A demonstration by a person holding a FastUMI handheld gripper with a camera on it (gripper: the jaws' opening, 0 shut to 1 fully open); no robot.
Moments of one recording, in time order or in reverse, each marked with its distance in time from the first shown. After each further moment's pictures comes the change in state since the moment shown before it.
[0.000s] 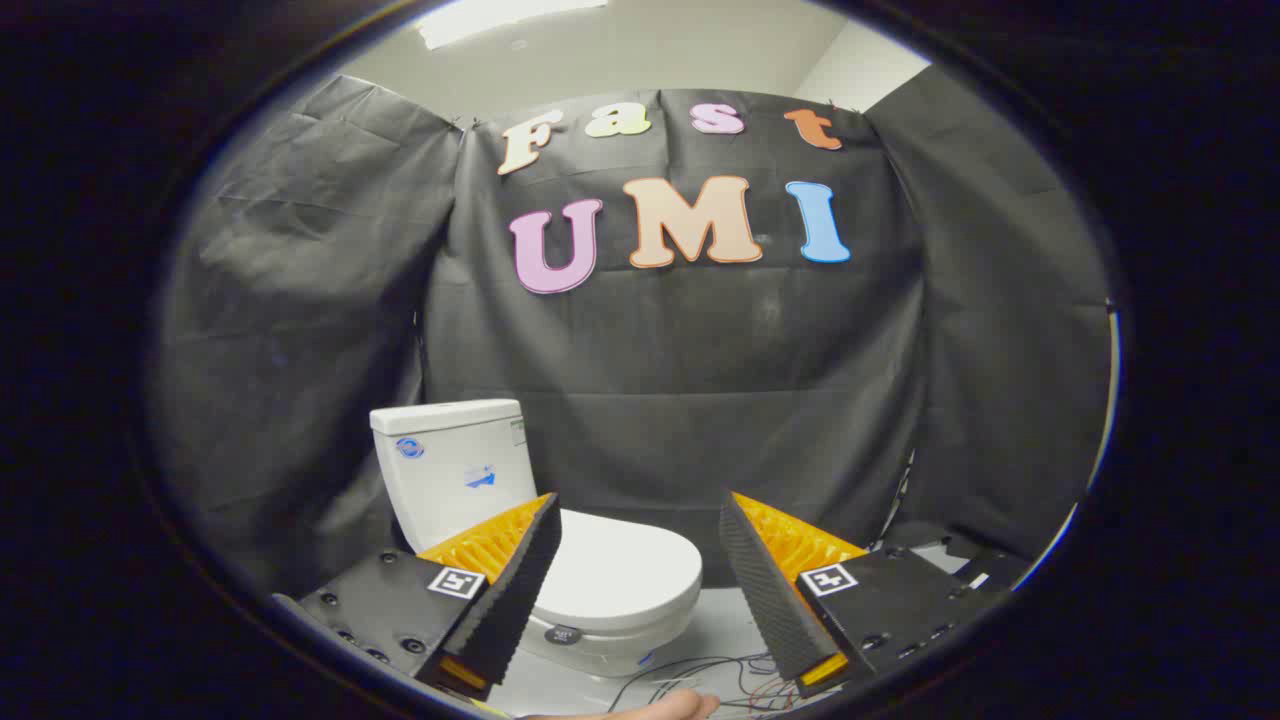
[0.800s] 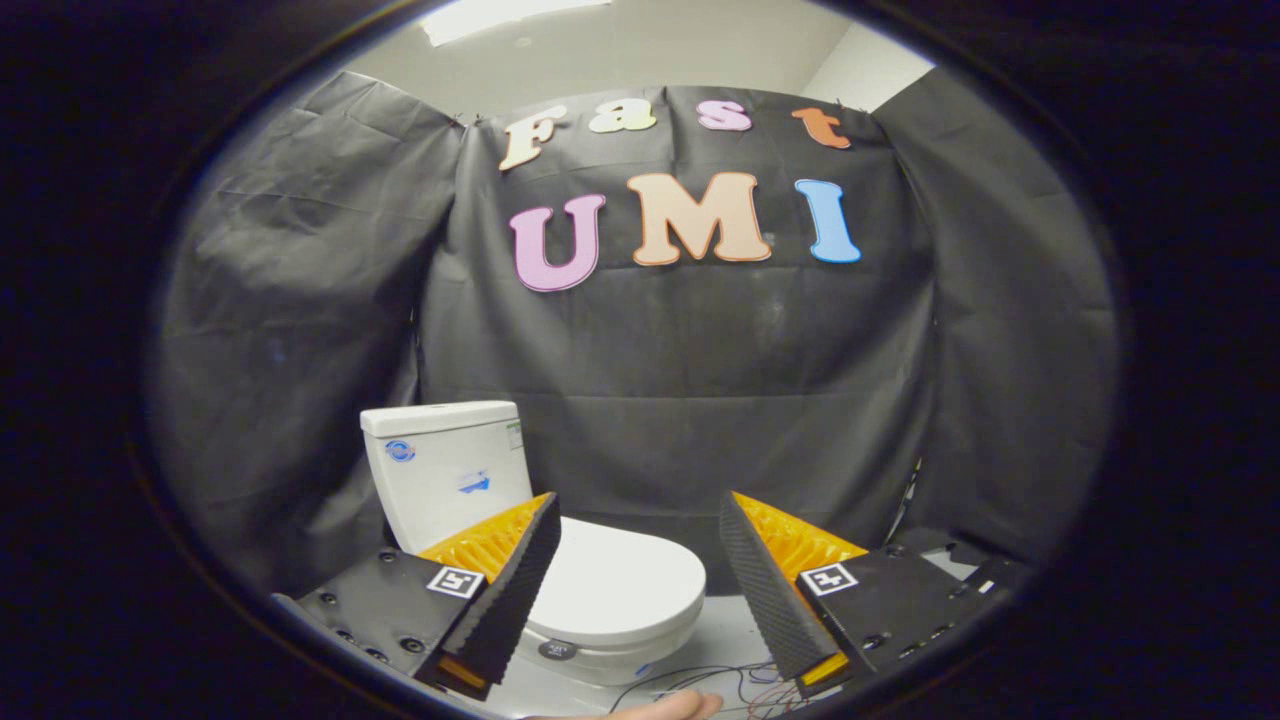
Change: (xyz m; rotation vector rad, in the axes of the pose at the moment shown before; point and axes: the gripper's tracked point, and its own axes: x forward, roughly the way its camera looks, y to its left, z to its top) arm 0.039 0.003 0.008 -0.007 -0.019 0.009
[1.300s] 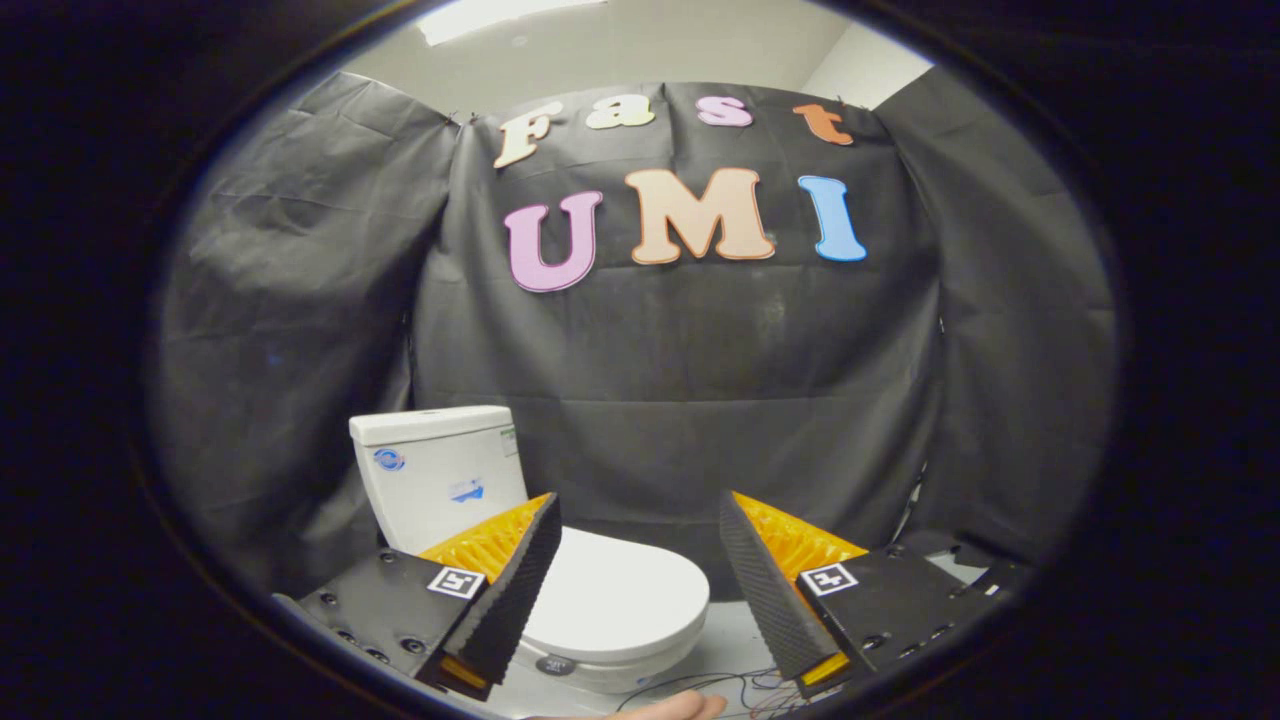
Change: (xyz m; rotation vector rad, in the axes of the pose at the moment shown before) arm 0.034 0.004 0.015 0.002 -0.017 -0.002
